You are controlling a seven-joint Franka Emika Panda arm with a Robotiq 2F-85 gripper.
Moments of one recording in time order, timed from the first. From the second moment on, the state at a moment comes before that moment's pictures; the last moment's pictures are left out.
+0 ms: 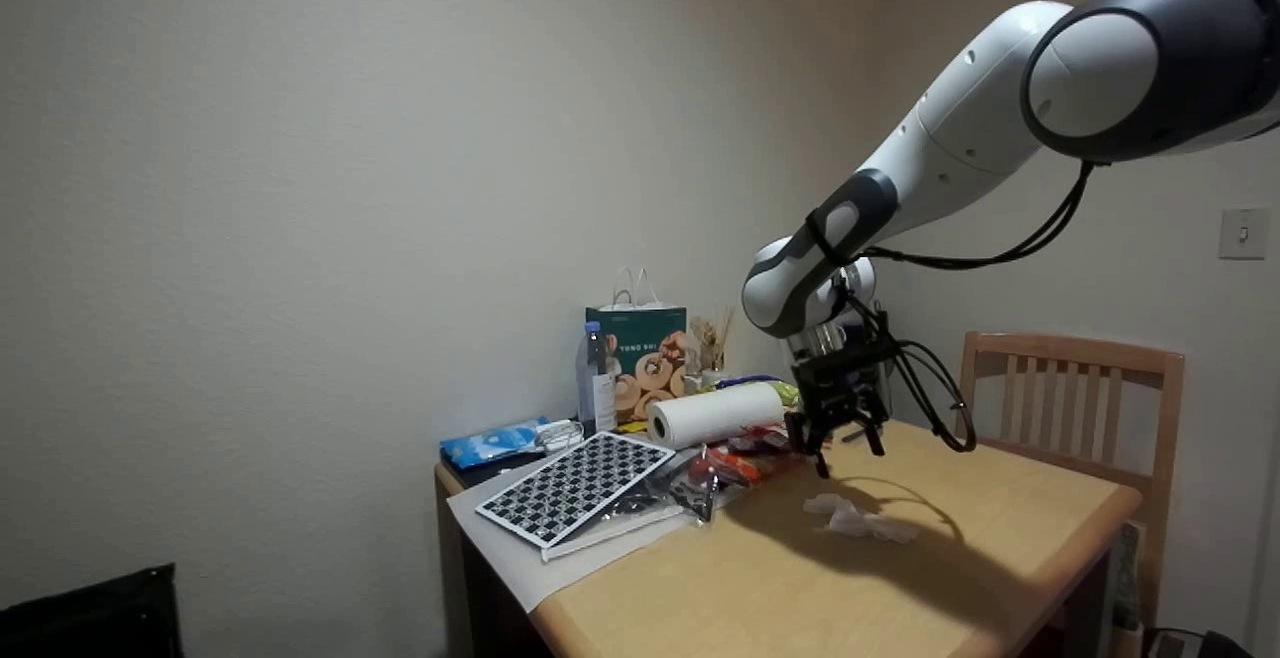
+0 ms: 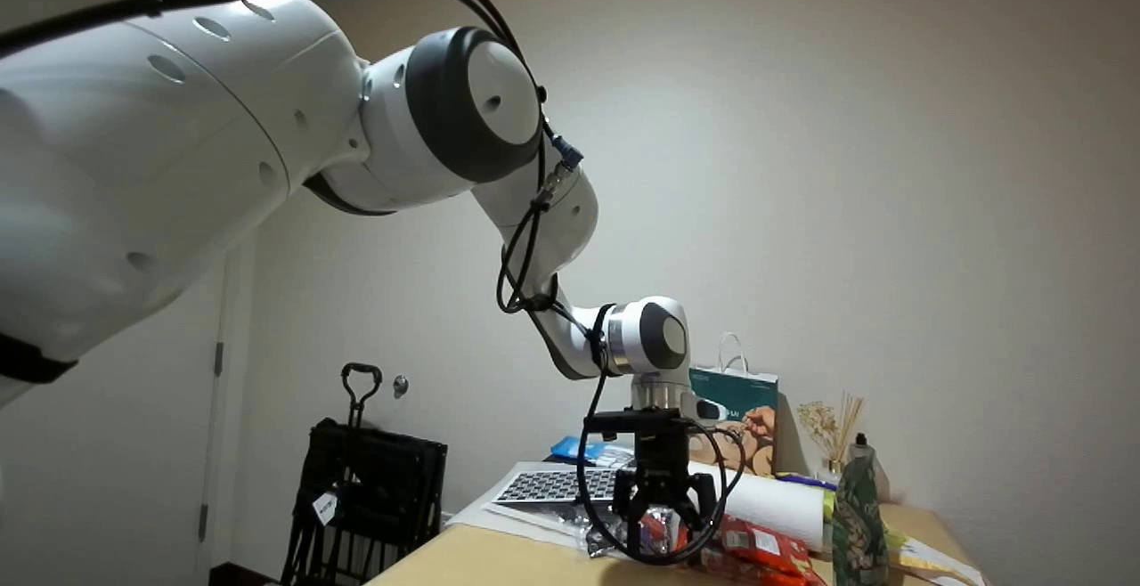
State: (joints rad) arm -0.11 0.67 -0.15 -1.57 -0.09 1.93 0.23
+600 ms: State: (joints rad) arm -0.11 0.80 -0.15 -1.45 -0.09 1.88 0.22
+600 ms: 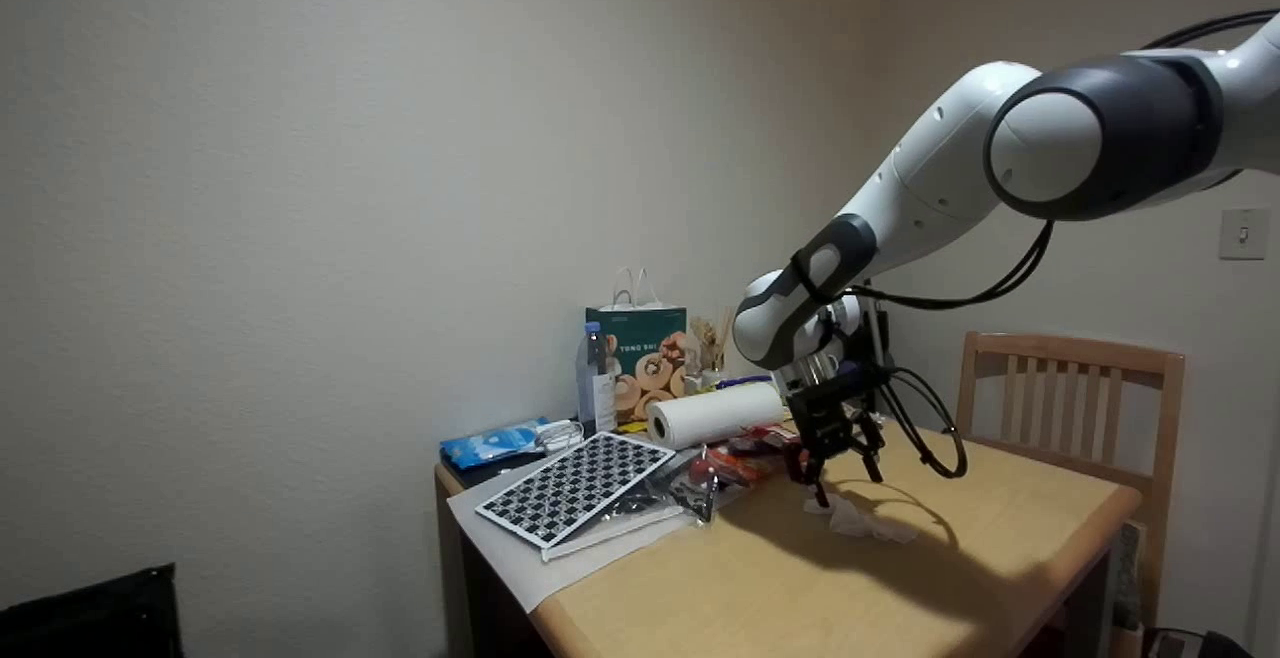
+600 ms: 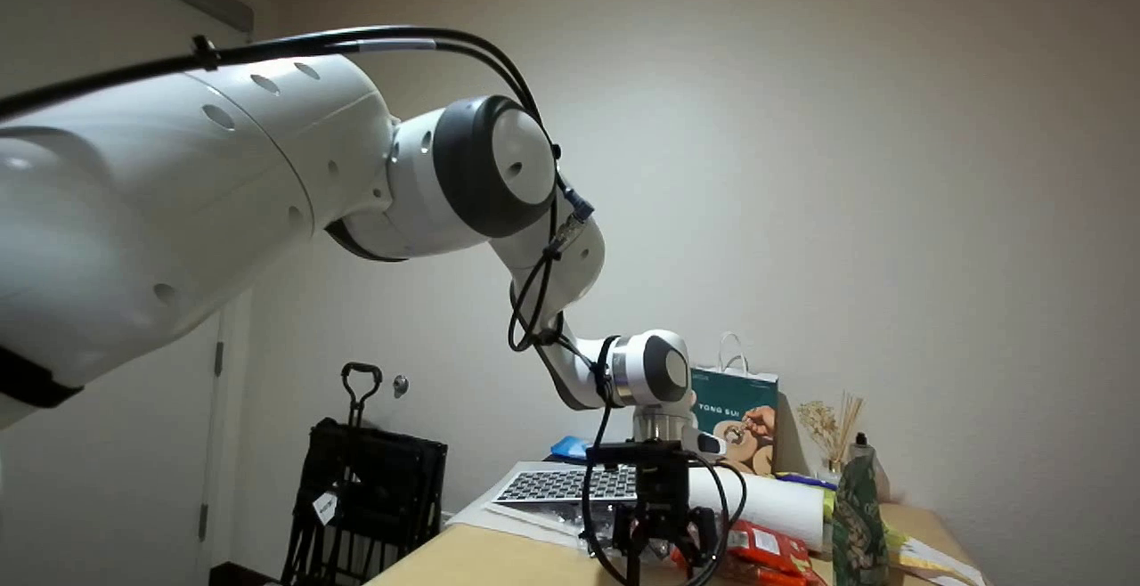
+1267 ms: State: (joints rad) arm -0.14 0.92 -0.14 -1.24 -0.08 1.81 0.14
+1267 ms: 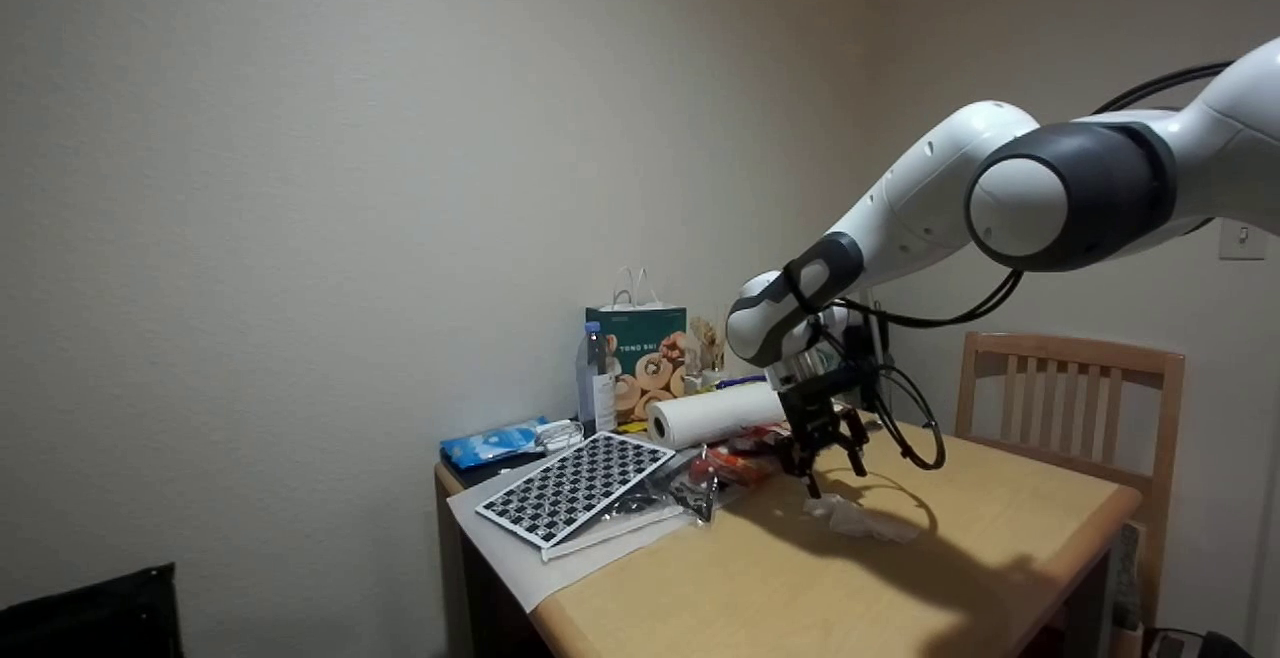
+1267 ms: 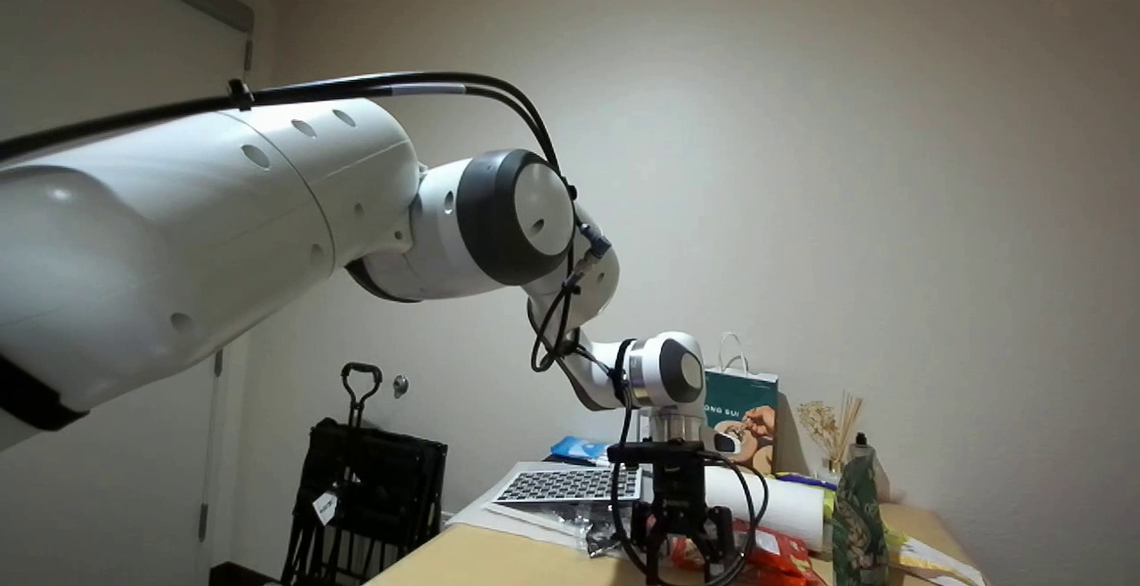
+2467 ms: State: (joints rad) arm -0.15 1.01 -0.15 -1.17 -0.07 1.64 0.10
